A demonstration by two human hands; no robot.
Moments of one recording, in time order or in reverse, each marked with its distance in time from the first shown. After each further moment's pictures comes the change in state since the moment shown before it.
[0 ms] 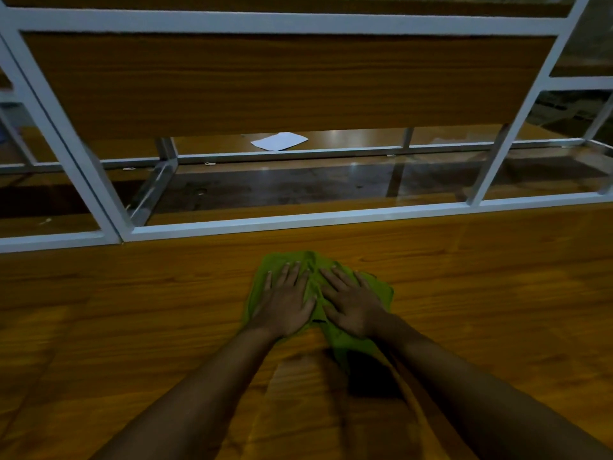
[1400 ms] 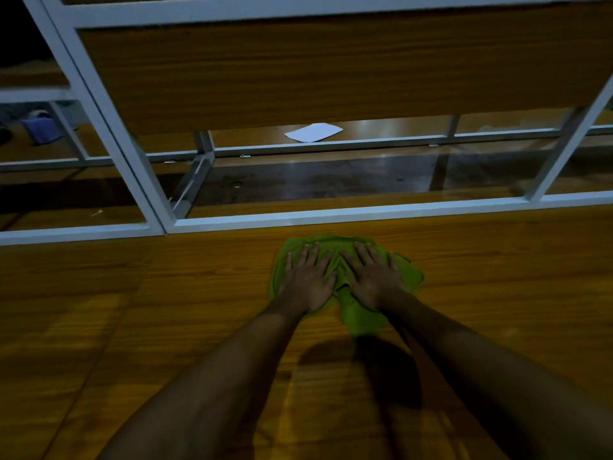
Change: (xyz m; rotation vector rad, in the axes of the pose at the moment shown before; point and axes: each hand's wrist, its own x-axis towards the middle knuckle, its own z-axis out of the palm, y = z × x) left_hand 0.029 -0.040 -0.011 0.016 -0.012 -0.092; right_hand 0.067 -0.010 0.001 0.010 0.006 0.221
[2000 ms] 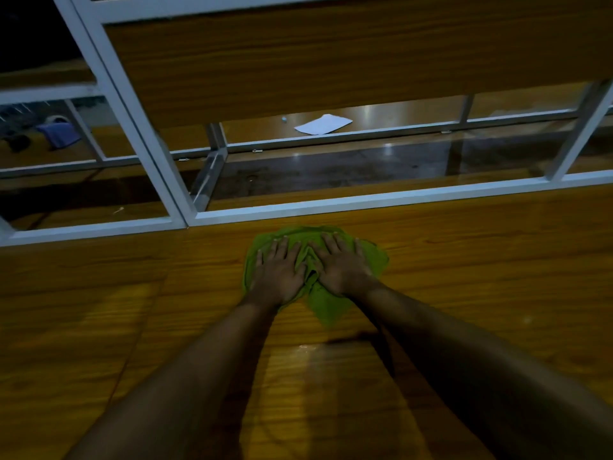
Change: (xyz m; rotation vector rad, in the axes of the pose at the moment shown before) left_hand -0.043 -0.090 -0.008 0.005 0.048 -0.128; right_hand 0.017 -0.107 0.004 0.026 0.013 -0.095
